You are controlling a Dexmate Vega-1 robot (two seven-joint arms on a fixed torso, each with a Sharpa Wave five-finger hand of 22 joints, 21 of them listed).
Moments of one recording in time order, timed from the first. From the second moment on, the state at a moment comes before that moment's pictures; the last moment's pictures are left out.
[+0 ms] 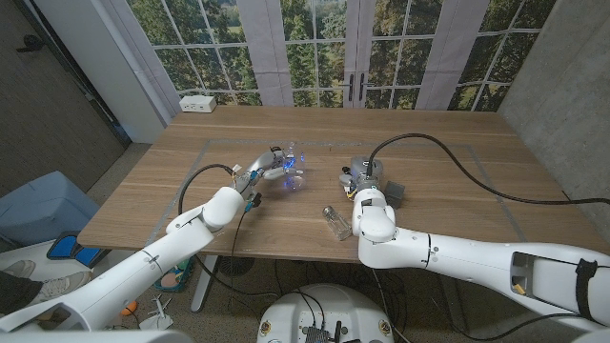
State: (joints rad) left arm 0.94 0.73 0.55 -1.66 0.02 -0.07 0.21; left_hand 0.69 -0.04 0.53 -0.24 0.17 0.51 0.04 0.42 0.22 0.70 -0.04 0.25 0.19 0.62 -0.06 0.20 0.17 0.42 -0.01 0.47 0.20; right arm -0.49 -0.56 -1.35 -1.88 -0.55 -1.31 -0.20; right_hand 0.68 0.07 0.30 -0.16 0.18 0.70 0.03 0.36 0.21 0.48 -0.03 0.34 0.39 0.33 -0.04 0.47 0.54 0.42 0.08 0.28 0.19
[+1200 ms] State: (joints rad) left arm 0.94 0.73 0.54 -1.65 0.01 -0.07 0.20; left_hand 0.69 -0.04 0.53 -0.24 0.17 0.51 0.04 0.43 0.22 0.70 -0.03 0.25 0.19 0.62 -0.06 0.19 0.17 0.42 -0.01 0.47 0.20; right arm -0.43 -0.45 -1.45 -1.67 -0.61 -1.38 -0.19; right_hand 1.11 0.10 0.40 -0.18 0.21 0.82 -0.02 0.42 0.21 0.78 -0.09 0.49 0.52 0.72 -0.06 0.75 0.75 0.62 -0.06 0.43 0.23
